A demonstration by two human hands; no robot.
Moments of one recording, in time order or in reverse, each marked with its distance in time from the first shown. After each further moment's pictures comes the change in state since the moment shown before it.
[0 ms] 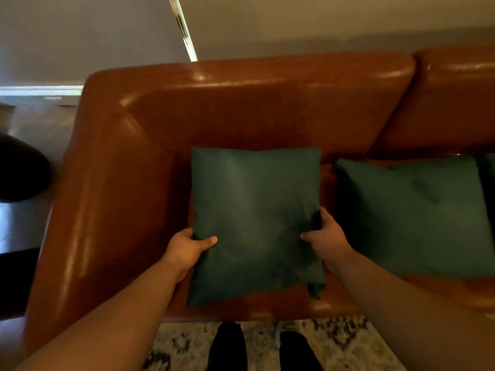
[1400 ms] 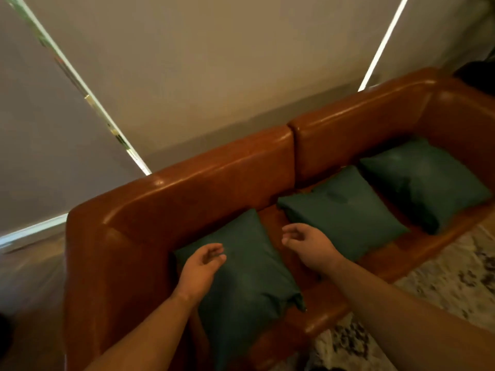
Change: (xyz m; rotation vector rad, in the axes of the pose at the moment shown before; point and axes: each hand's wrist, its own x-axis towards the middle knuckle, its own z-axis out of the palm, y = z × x) left_hand -0.115 0.143 0.011 0.296 -0.318 0.441; right_hand -0.173 -0.099 -0.044 -0.011 0.193 -0.219
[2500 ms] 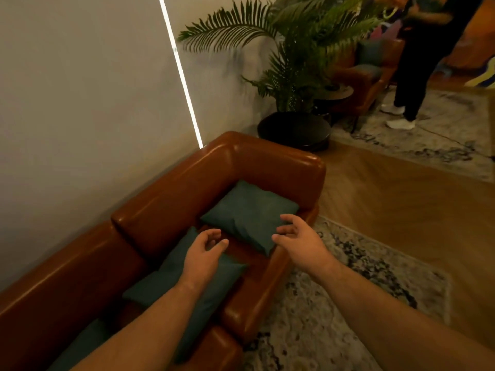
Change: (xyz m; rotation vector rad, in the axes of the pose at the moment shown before) left_hand -0.116 0.221 0.534 0.151 -0.307 0.460; right_hand -0.194 0.197 -0.476 0.369 0.561 -0.043
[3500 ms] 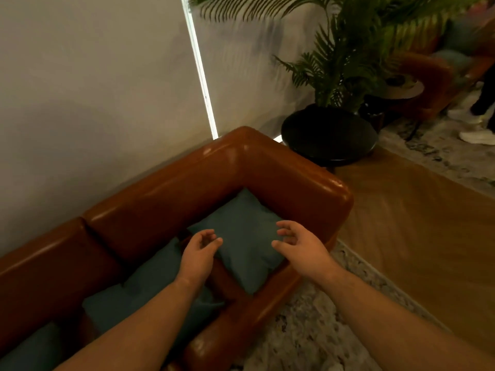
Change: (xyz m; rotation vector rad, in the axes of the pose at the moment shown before) left_hand 0.216 0.016 0.148 -0.153 0.255 -0.235; right_hand 0.281 0.005 -0.104 -0.147 -0.295 -0.030
